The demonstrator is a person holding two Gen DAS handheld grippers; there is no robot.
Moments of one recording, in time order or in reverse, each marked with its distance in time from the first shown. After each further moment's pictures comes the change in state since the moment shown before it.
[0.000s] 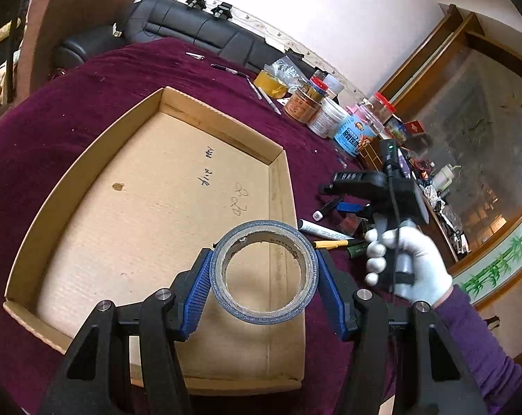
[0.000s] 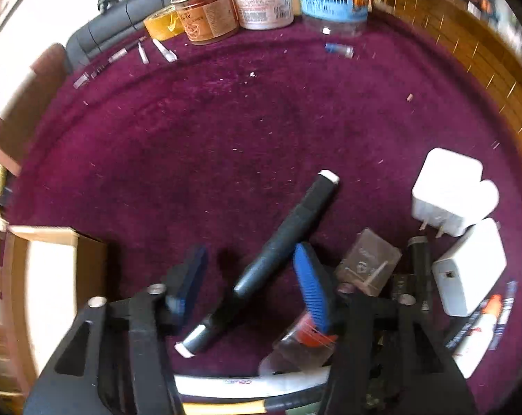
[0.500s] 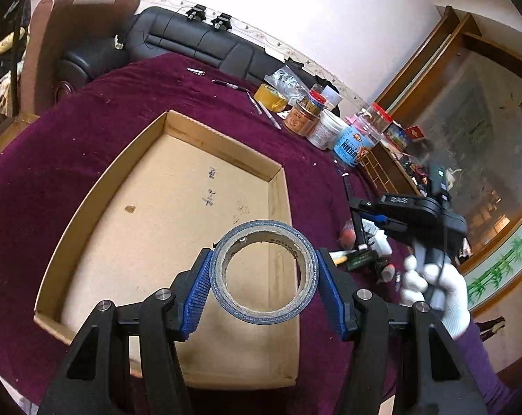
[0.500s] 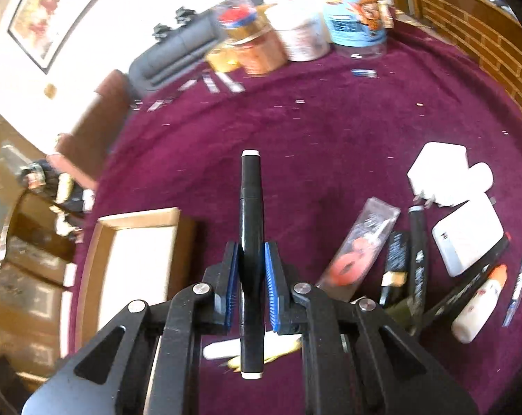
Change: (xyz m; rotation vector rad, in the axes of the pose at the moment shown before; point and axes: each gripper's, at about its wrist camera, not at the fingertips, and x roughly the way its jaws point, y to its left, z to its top) left arm -0.016 -0.005 0.019 0.013 -0.027 0.015; right arm -0.071 -0.013 -0.020 0.029 -0.077 0.386
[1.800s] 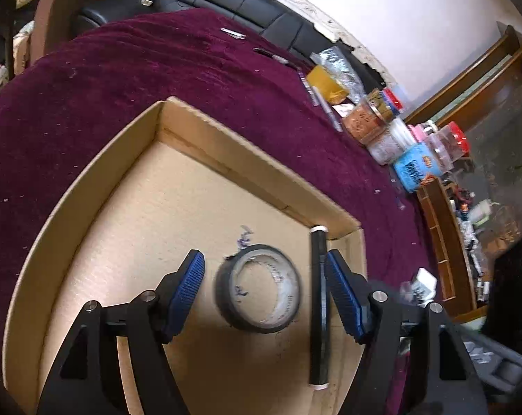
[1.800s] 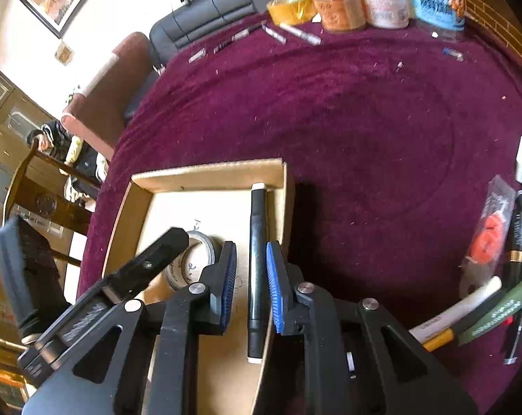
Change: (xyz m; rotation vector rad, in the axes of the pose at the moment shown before) left arm 0.139 0.054 0.080 -0.156 0.119 0.112; right arm 0.064 0.085 -0.024 -0.074 0.093 0.013
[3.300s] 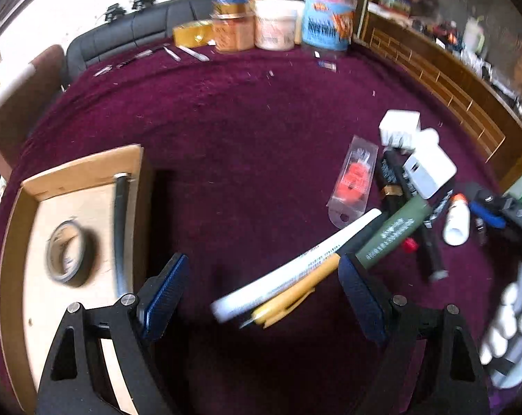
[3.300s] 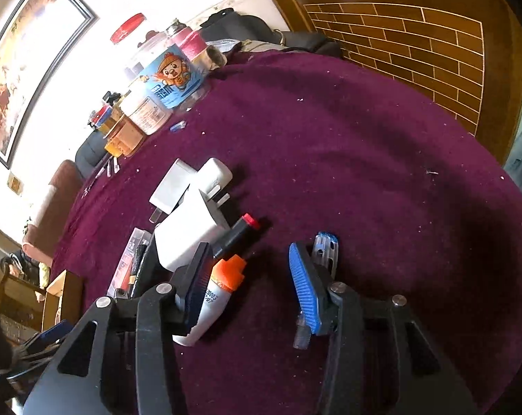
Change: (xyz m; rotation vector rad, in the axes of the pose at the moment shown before) left arm 0.054 -0.193 -0.122 0.615 0.152 0.258; right arm -0.136 -0.285 -0.071 0.356 -0.369 -0.155
